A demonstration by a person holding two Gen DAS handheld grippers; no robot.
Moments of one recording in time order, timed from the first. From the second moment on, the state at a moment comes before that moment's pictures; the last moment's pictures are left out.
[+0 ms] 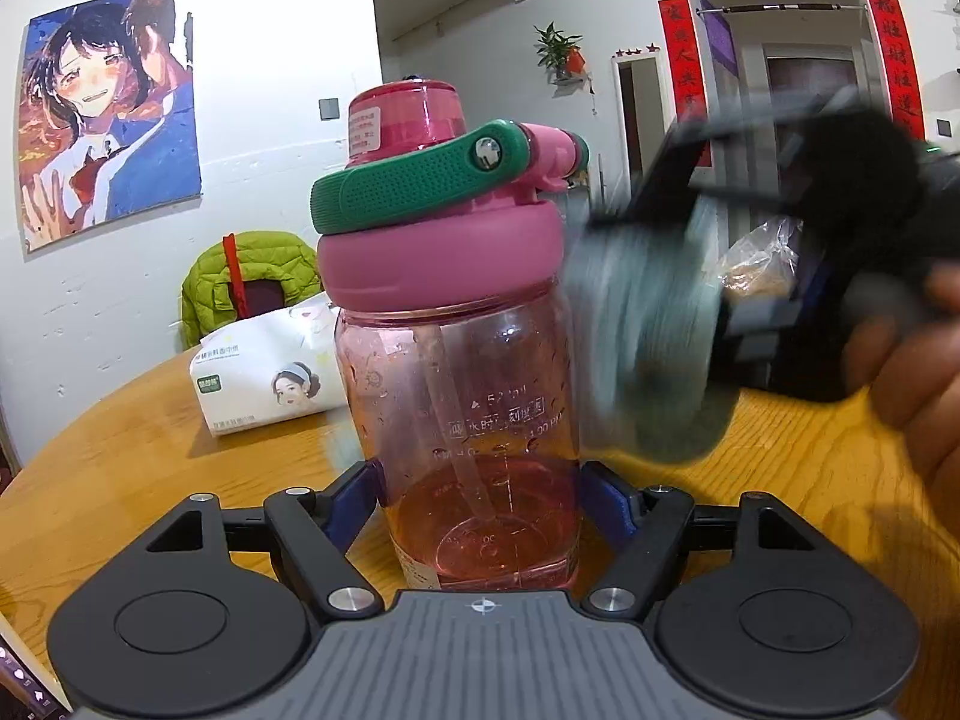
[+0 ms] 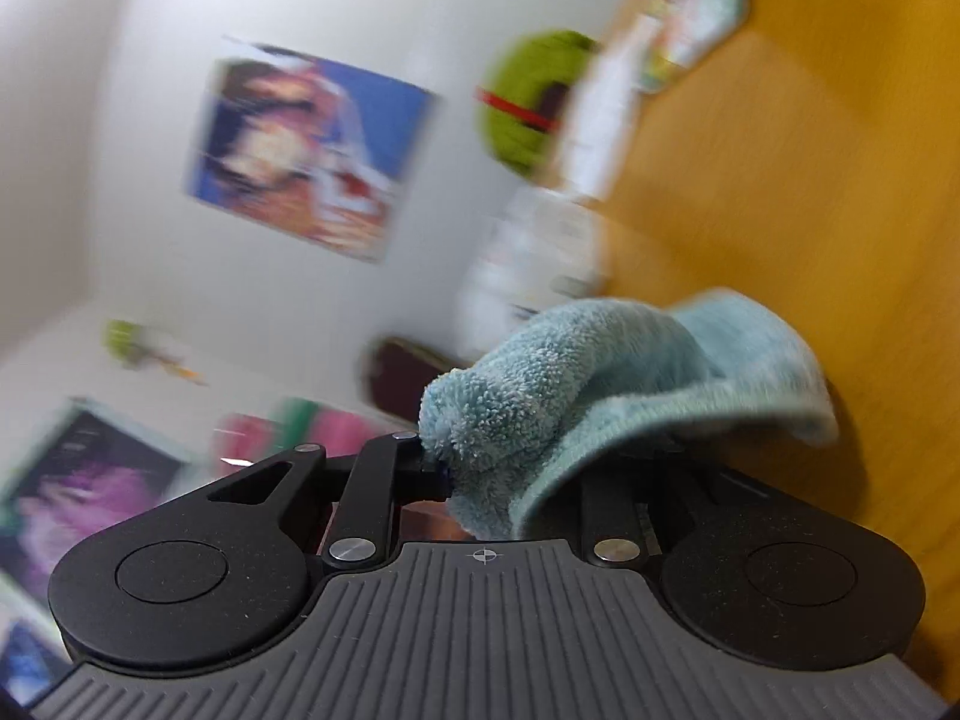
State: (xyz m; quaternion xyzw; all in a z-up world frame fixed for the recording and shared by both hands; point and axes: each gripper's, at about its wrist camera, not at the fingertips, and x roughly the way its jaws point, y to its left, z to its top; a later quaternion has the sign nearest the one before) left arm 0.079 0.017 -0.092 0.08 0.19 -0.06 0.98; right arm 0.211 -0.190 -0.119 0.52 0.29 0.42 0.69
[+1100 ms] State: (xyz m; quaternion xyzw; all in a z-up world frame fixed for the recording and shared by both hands) left arm 0.065 0.004 -0.079 0.08 0.17 0.02 0.98; right arm 0.218 -0.192 -0.121 0.48 0.30 0.34 0.75
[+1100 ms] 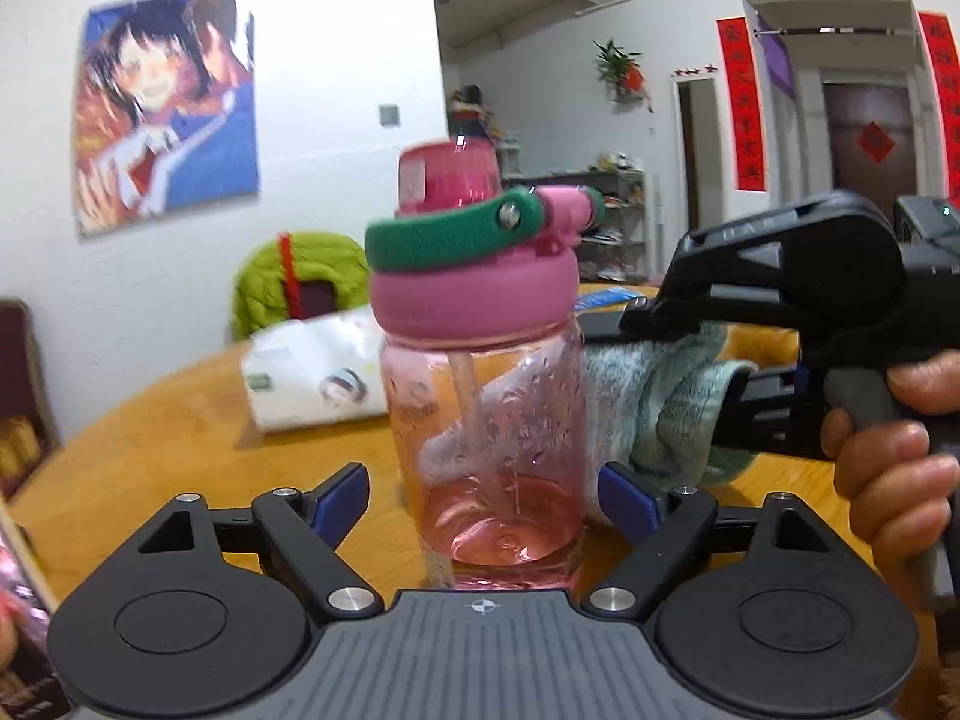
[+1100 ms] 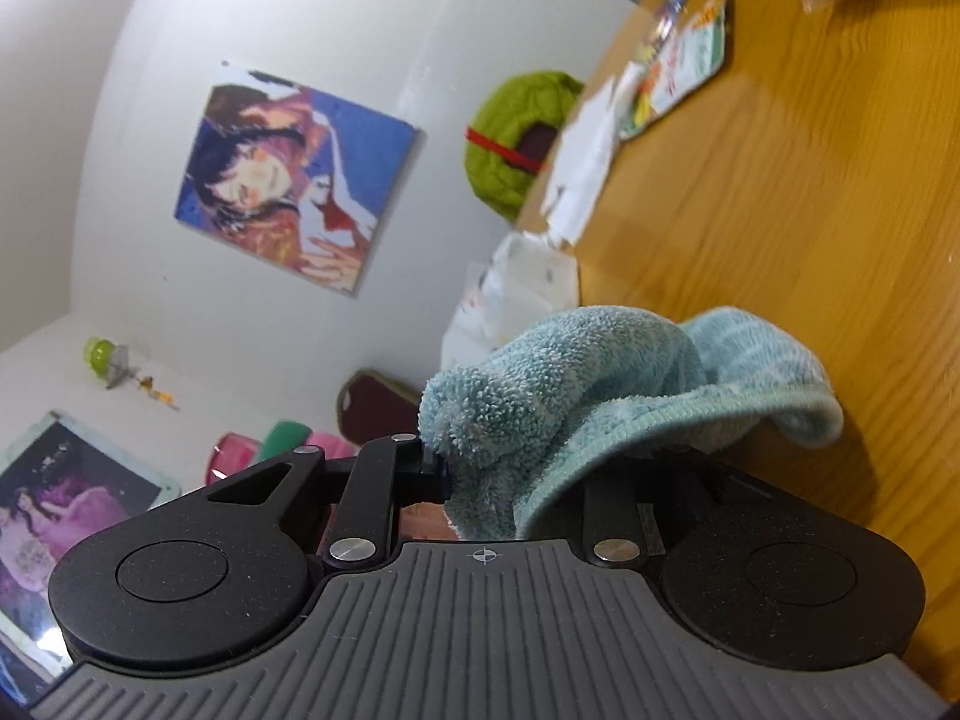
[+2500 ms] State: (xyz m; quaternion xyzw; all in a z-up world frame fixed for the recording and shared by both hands) left arm 0.084 0.017 -0.091 0.10 0.18 -0.04 0.98; right arm 0.220 -0.187 -0.150 0.52 0.41 0.36 0.65
